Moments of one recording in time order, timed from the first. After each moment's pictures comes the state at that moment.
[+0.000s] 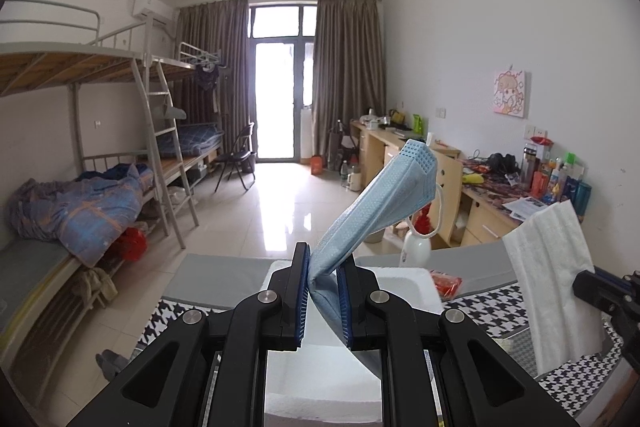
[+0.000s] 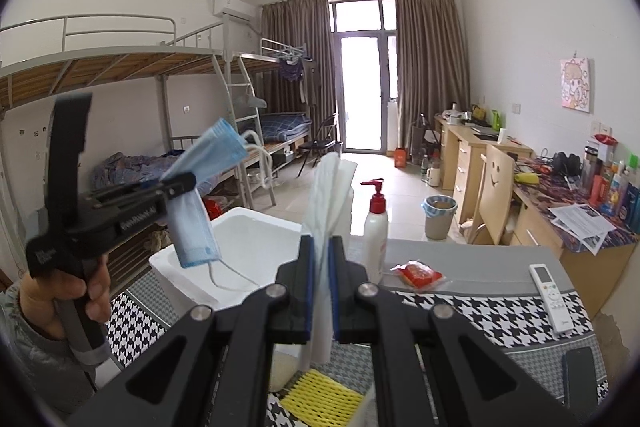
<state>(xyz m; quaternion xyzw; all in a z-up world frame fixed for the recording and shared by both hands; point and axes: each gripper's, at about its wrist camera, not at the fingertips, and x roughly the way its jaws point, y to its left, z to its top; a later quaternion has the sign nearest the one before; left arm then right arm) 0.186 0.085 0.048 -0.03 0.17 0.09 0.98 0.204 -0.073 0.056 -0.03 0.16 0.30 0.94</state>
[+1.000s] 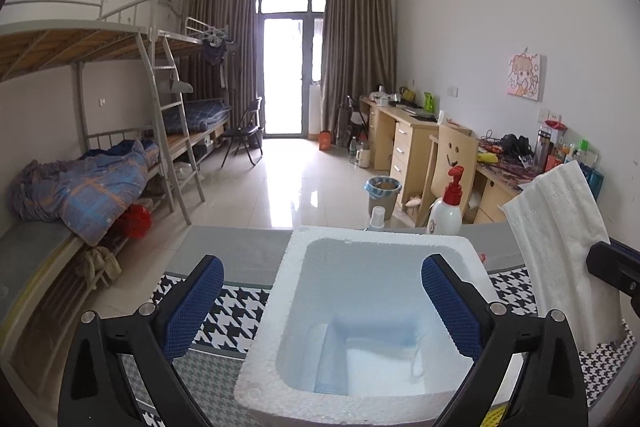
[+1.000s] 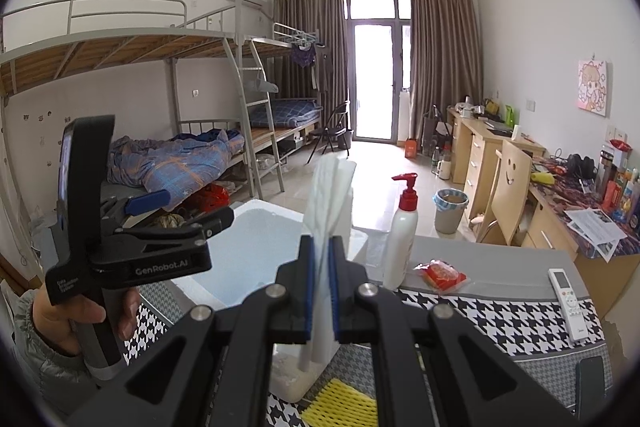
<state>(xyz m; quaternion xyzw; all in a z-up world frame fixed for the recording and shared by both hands) 0.200 0.113 0.027 -0.04 0.21 0.10 0.97 0.213 -0.038 0.052 -0.05 0.18 0.31 0.93</state>
